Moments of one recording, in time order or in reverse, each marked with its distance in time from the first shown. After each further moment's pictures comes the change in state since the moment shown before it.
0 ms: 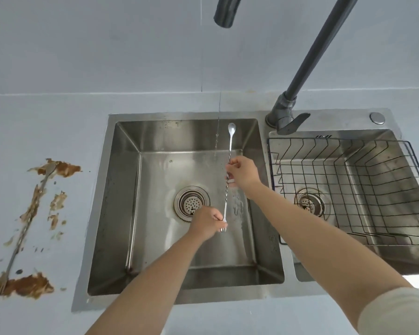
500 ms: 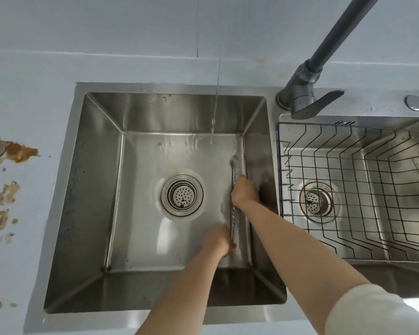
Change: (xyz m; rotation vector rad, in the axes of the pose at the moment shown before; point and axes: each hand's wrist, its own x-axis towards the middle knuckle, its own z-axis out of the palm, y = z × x) left_hand 0.035 -0.018 0.082 0.451 -0.324 -0.276; right_hand 0.045 0.093 0.024 -0.721 -0.023 0.124
